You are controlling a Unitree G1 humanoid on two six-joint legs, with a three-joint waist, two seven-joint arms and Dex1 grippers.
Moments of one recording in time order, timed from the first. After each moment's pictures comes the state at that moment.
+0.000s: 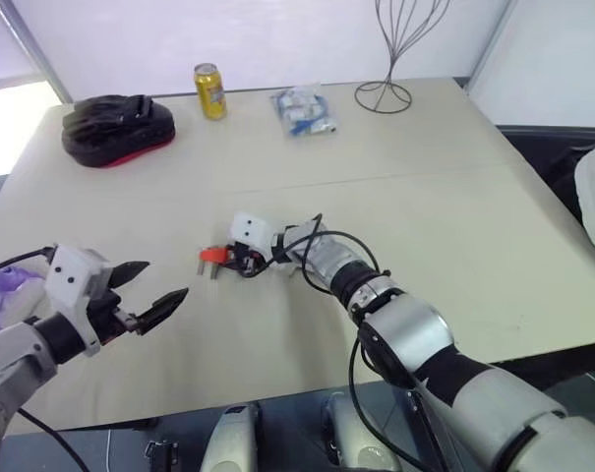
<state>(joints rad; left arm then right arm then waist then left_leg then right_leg) 0.25 0.77 0.56 -0.68 -0.76 0.75 -0.61 -1.14 0.09 0.28 1.27 -0.26 -0.27 0.77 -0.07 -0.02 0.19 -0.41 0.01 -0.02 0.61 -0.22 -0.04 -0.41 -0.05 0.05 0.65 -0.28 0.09</state>
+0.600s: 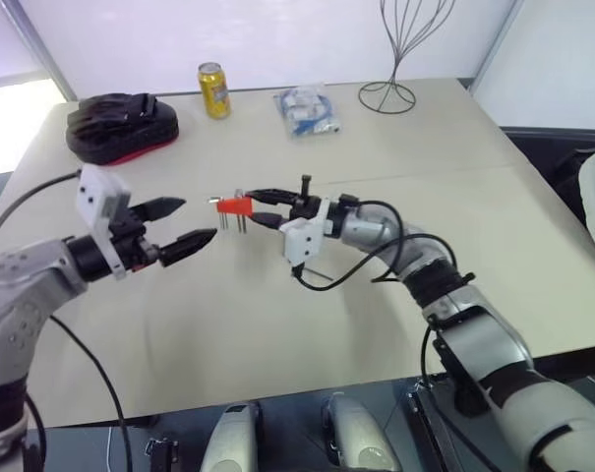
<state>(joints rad) -0.31 0.82 0.32 -0.35 -0.80 0.76 -0.75 -0.95 -0.34 0.38 0.58 -0.56 -0.88 0.36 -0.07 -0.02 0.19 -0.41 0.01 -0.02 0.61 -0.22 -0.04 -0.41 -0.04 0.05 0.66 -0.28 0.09</state>
